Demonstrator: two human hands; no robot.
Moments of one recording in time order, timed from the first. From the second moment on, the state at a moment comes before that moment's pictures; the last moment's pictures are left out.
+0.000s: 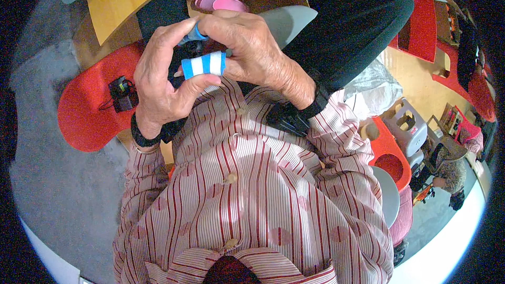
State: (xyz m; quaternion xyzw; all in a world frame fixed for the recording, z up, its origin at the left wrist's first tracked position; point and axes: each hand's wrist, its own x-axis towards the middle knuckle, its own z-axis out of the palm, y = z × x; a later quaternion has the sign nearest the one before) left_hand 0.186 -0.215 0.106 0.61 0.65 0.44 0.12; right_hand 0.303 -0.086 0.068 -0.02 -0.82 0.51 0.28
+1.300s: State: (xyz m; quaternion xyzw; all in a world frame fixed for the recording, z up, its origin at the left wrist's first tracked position) left_hand 0.170 -0.217 0.091 0.67 0.62 0.41 -0.04; right_hand 0.308 -0.090 0.077 -0.13 -0.74 0.65 0.11
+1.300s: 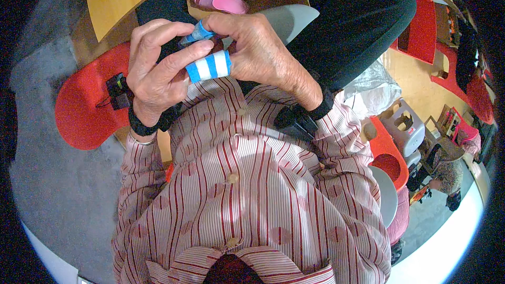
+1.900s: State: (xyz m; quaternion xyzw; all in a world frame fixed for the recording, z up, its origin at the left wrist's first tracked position) left_hand 0.178 -0.230 0.099 0.54 0.62 0.53 0.19; right_hand 0.300 -0.094 0.076 -0.07 -0.80 0.55 0.23
